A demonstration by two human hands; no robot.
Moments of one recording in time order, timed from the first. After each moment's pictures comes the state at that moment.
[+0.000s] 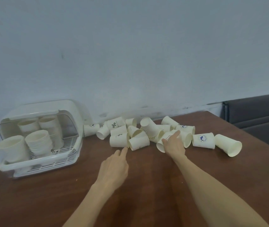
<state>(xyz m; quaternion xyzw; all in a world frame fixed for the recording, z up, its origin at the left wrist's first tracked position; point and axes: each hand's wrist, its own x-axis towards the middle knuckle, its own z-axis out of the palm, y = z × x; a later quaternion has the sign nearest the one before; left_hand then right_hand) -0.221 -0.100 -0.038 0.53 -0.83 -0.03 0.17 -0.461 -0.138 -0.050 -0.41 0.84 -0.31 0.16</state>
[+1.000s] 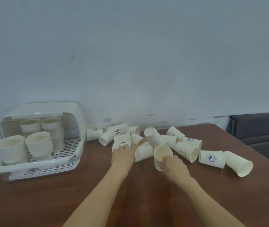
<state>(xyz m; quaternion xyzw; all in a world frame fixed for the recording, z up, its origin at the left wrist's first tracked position) -0.260 -0.193 -0.050 0.55 -0.83 0.12 0.02 -0.438 -0.114 -0.045 -0.60 0.79 -0.09 0.06</state>
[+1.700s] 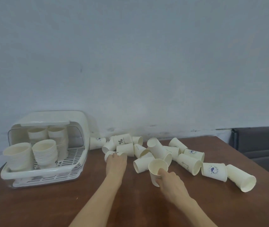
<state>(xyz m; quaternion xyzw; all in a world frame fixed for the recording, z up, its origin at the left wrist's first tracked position) -0.232 -0.212 -0.053 0.58 -0.80 0.16 0.00 -0.409 -0.093 -0.037 -0.64 0.76 -0.12 0.09</state>
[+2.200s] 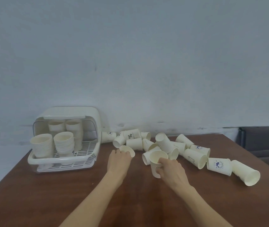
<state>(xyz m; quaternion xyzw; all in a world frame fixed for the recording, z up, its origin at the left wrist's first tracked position) -0.194 -0.162 -0.034 0.57 -0.80 0.18 0.03 -0.379 -0.082 -0.016 -0.65 0.74 -0.18 0.04</state>
